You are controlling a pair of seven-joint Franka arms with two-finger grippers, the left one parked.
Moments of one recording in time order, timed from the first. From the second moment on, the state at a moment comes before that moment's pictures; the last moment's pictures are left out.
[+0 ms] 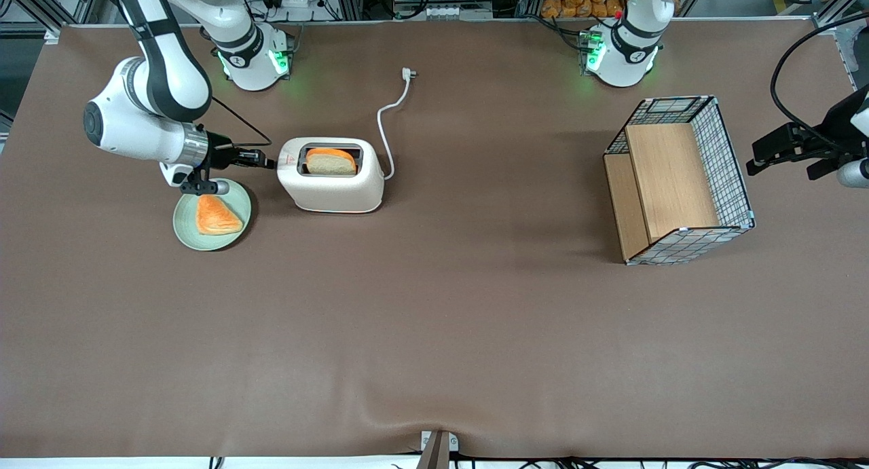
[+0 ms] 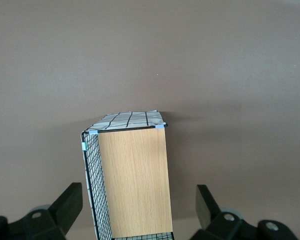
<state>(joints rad) 0.09 -0.07 -0.02 -2.53 0.61 2.15 -0.20</state>
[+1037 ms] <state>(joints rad) 0.10 -0.04 -0.02 -2.54 0.61 2.18 -0.21</state>
